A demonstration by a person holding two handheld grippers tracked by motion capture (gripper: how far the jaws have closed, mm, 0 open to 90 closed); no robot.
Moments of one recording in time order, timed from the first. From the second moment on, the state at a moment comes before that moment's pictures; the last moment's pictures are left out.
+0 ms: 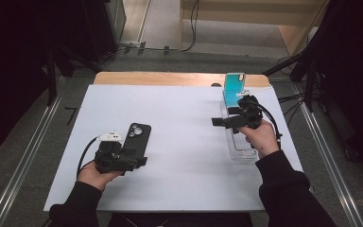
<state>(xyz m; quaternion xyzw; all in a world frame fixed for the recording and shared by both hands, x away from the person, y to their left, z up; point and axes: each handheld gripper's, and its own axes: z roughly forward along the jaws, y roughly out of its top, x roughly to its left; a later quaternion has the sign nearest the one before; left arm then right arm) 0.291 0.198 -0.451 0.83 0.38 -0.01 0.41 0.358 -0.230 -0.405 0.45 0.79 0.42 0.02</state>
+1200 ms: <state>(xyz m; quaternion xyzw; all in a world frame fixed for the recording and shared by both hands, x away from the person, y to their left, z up) 0.290 0.195 -0.448 0.82 0.39 -0.03 0.41 0.272 -0.228 -0.445 0.37 0.84 0.41 0.00</state>
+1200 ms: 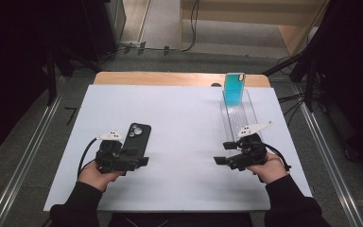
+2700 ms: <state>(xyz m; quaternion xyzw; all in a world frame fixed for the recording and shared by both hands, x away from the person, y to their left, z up) 0.331 0.194 -0.448 0.79 0.48 0.06 0.37 0.260 -0.238 -0.465 0.36 0.85 0.39 -0.01</state>
